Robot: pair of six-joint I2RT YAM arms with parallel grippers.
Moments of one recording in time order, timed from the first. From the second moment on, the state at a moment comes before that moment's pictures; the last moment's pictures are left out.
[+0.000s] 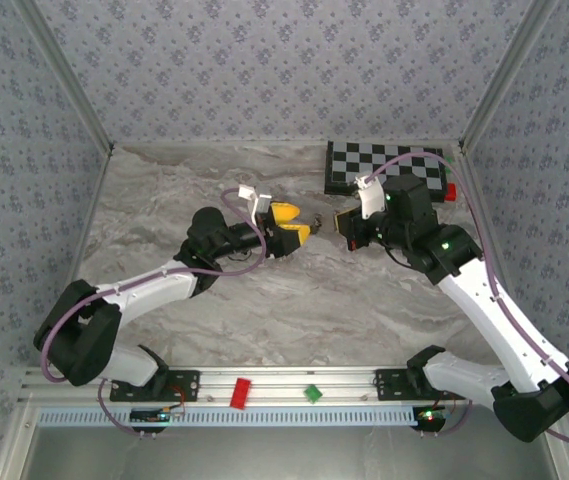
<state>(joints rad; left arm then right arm) -0.69 1.40 0.74 0.80 0.61 -0.54 0.52 1.07 1.20 -0.71 -0.21 0.14</state>
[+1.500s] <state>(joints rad) -0.58 1.25 0.62 0.69 0.50 -0.44 0.55 1.32 1.41 -0.80 -0.60 -0.23</state>
